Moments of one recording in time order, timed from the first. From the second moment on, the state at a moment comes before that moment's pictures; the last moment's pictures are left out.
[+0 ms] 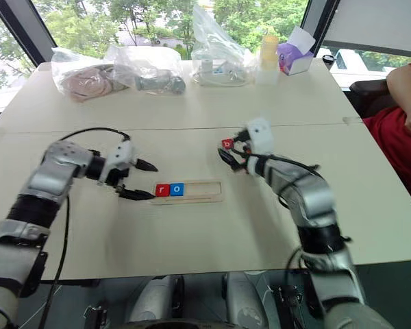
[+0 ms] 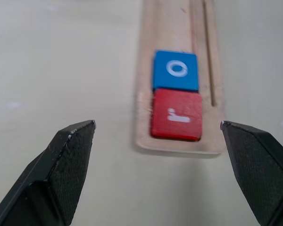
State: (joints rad) left arm -0.67 0.72 -0.14 0.31 -0.12 0.25 -1.42; right arm -0.62 -0.32 0.08 -0.04 0.33 0.86 0.21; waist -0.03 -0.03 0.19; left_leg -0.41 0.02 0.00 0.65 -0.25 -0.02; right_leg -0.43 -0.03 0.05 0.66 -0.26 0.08
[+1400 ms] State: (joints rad) left arm -0.37 0.70 -0.04 -0.36 -0.48 0.69 -0.98; right arm -0.26 0.01 -0.25 -0.76 0.08 1.54 -0.05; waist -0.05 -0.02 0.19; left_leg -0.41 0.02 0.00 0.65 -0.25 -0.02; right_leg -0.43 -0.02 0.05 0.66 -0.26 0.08
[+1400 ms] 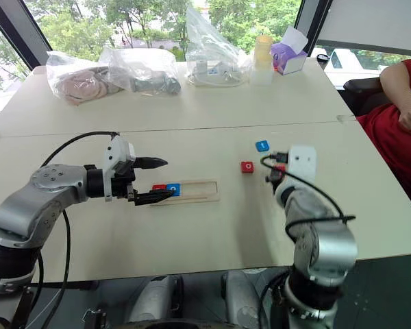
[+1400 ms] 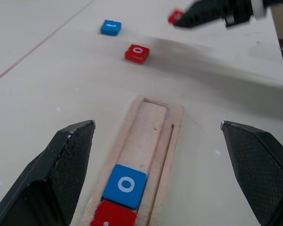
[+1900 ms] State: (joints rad) left arm -0.40 0.71 -0.05 -0.29 -0.48 0.67 -1.01; right arm -0.30 -0.10 -0.21 -0.73 0.06 1.47 -0.02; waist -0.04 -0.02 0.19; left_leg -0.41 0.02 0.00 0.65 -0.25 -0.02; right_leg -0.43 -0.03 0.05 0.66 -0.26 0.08
